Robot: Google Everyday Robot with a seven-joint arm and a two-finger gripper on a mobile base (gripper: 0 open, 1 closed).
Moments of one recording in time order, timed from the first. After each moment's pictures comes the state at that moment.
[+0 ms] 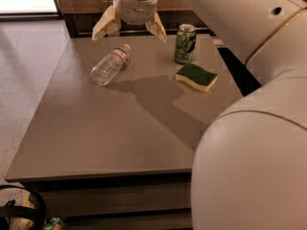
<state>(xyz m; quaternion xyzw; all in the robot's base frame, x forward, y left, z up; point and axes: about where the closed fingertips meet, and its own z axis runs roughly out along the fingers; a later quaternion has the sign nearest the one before) 0.663 0.053 0.947 -0.09 0.98 0.09 0.16</state>
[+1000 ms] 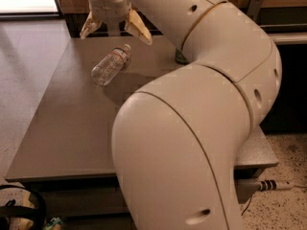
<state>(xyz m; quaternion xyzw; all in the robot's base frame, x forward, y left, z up) 0.684 0.092 0.933 0.05 0.99 0.02 0.12</state>
